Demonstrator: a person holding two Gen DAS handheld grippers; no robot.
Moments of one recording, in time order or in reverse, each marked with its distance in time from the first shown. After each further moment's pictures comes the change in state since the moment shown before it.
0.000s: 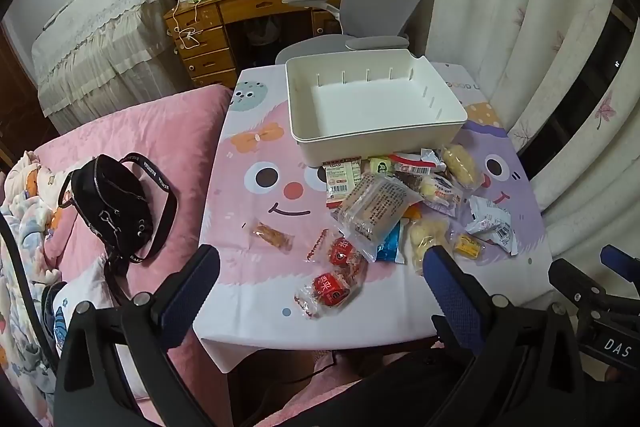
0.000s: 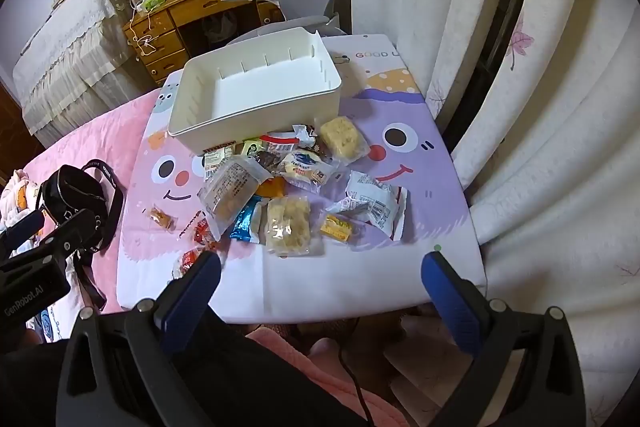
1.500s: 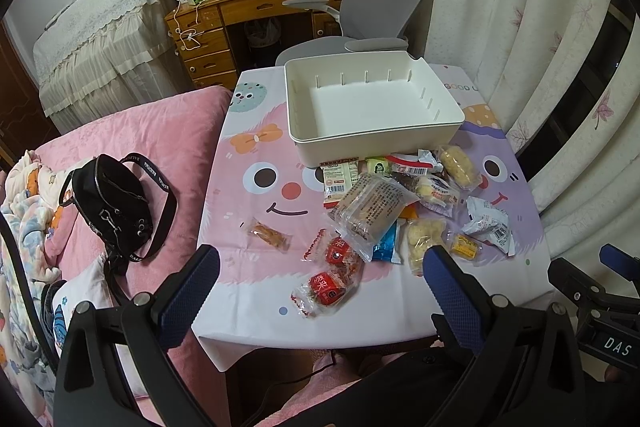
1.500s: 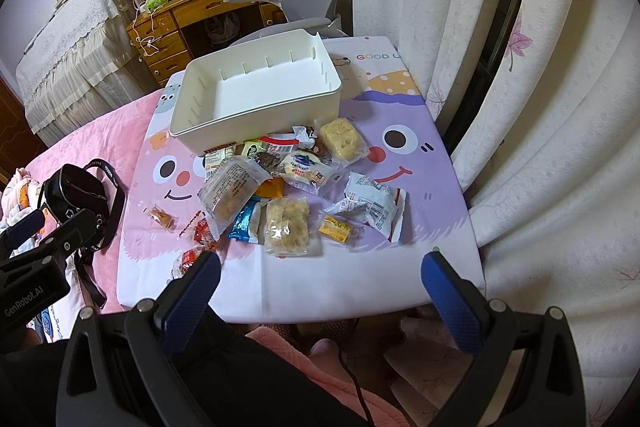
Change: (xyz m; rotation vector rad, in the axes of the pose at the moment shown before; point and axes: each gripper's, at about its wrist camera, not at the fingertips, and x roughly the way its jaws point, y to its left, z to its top) left arm 0.000 0.000 0.000 0.001 -0.003 0.001; right arm -0.001 -0.003 -0.001 0.000 -0.003 -0.003
